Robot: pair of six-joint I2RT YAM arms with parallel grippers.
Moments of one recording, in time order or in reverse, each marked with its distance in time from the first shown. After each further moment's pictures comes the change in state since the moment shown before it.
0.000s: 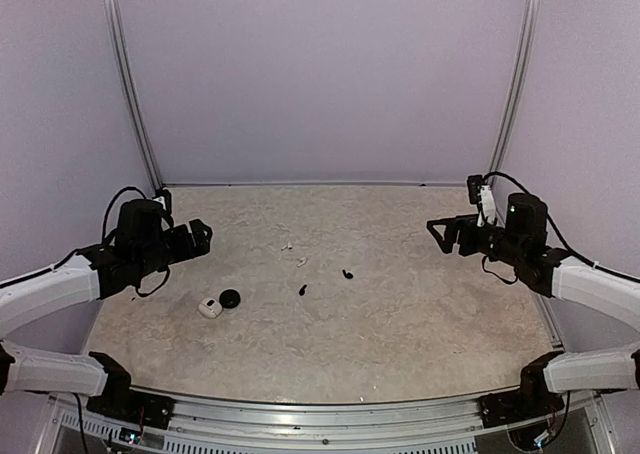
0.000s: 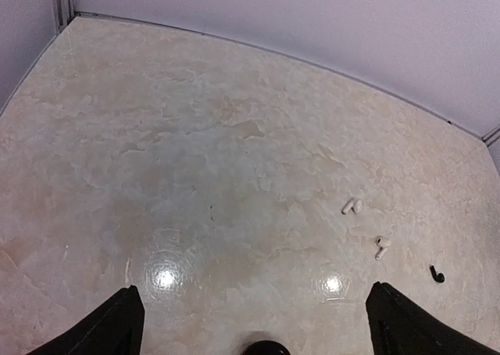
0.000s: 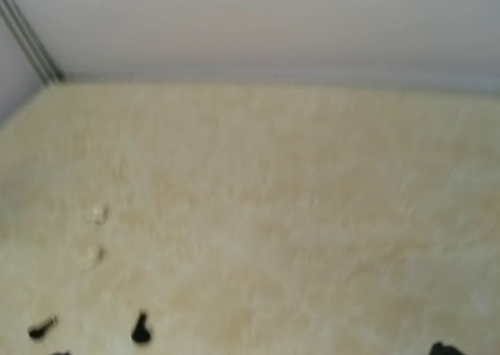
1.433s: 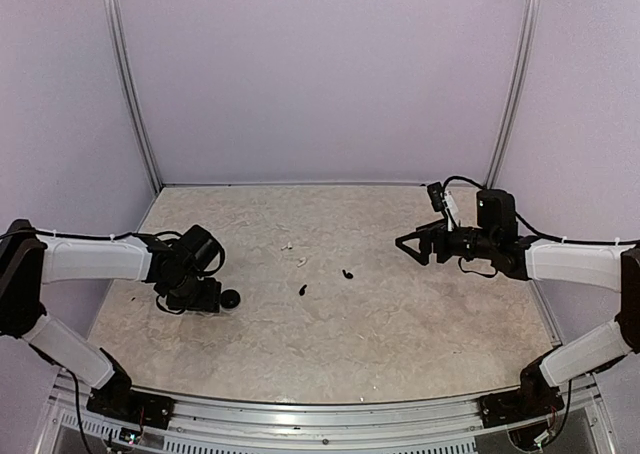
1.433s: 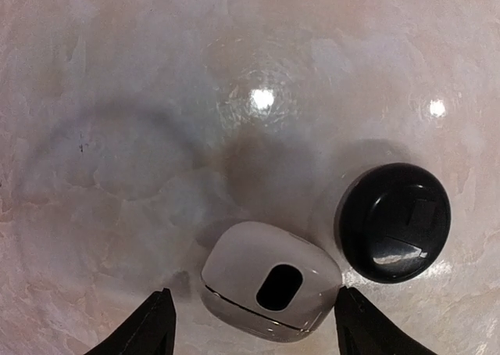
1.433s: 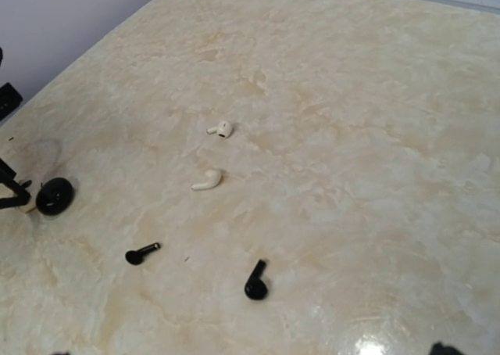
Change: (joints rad) left arm -0.156 0.435 0.140 -0.508 -0.010 -0.087; right arm 0.072 0.302 0.112 0.040 -0.292 -0.064
